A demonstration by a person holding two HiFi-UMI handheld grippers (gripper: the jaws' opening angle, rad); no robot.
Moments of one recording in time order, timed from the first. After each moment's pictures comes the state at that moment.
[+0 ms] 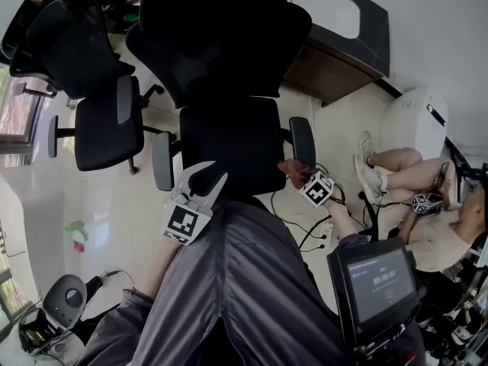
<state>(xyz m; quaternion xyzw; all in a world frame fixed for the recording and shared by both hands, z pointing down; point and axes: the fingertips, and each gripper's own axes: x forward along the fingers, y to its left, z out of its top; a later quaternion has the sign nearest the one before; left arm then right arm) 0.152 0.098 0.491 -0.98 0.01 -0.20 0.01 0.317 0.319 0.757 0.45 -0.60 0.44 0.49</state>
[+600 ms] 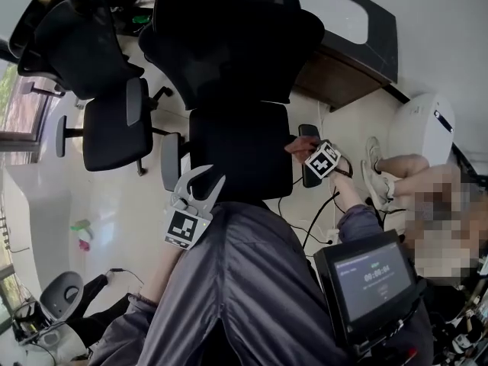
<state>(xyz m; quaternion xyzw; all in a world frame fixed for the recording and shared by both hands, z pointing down) 0.135 0.072 0.489 -0.98 0.04 -0.21 0.01 0.408 0.208 0.755 0.50 -0.58 0.36 0.53</state>
